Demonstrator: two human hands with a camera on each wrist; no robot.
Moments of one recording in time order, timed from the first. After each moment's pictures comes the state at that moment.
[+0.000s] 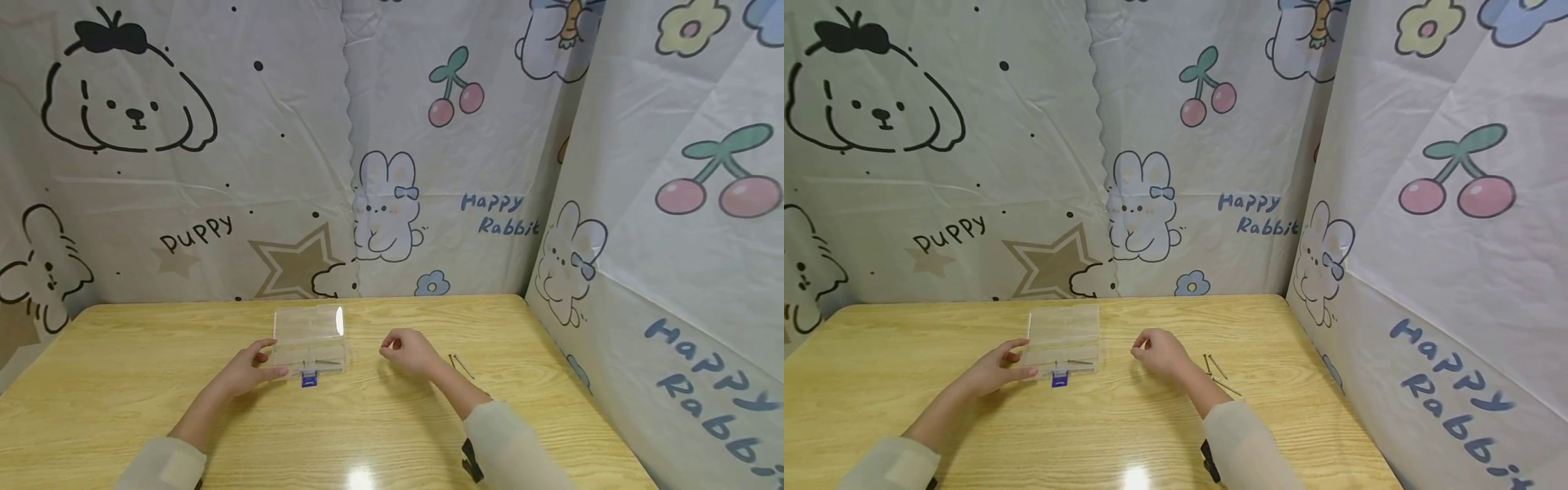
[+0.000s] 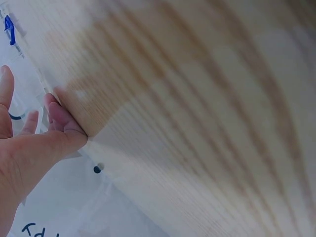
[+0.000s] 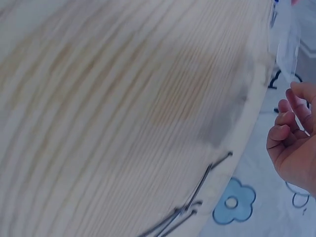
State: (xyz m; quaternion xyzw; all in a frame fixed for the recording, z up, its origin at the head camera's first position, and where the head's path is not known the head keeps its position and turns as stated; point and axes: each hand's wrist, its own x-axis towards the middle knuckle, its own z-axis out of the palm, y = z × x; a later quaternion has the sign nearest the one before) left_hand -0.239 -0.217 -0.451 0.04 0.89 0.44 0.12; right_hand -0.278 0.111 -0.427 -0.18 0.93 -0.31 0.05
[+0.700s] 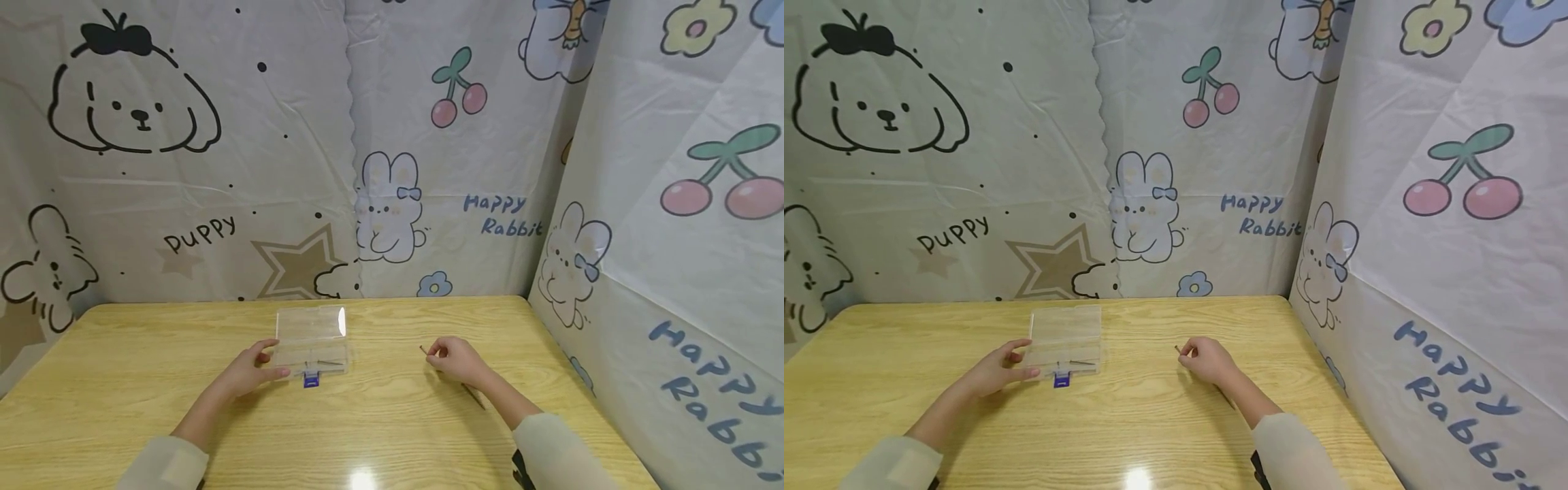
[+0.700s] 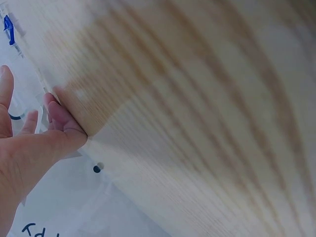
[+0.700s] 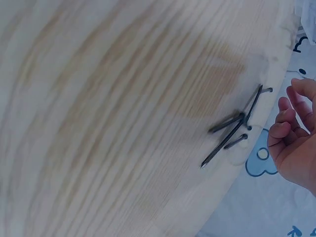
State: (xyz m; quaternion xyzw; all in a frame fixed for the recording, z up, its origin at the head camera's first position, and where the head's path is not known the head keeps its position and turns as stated) left_hand -0.235 -0.216 -0.448 0.04 0.89 0.44 0.12; right_hand -0.274 0.187 -0.439 -0.14 0.95 -0.29 0.03
